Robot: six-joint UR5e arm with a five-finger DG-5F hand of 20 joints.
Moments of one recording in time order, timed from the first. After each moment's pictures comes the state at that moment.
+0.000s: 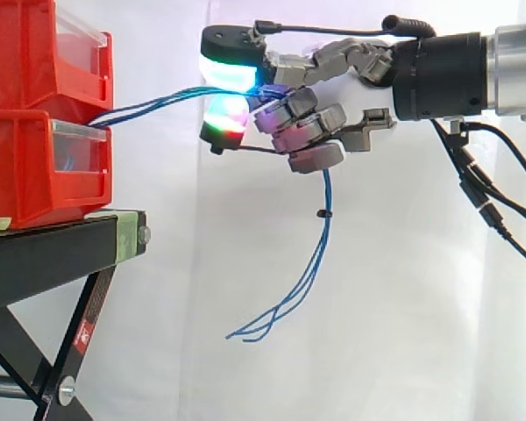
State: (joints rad) arm -0.02 -1.94 -1.54 -2.81 -1.37 -0.34
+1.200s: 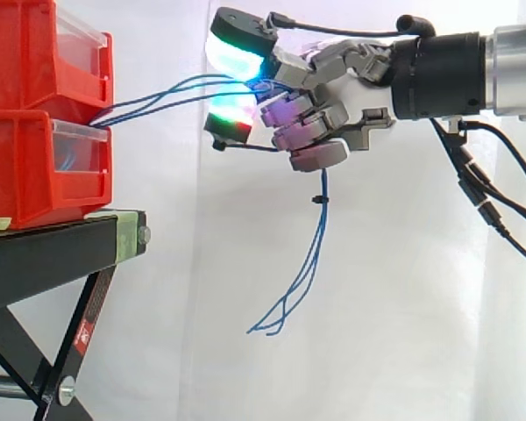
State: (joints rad) arm -0.02 -1.94 -1.54 -2.80 -1.37 -0.37
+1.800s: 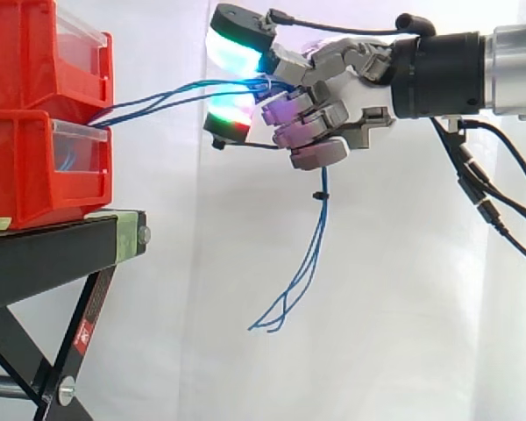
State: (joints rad) arm -0.02 -1.94 -1.54 -2.80 -1.37 -0.38
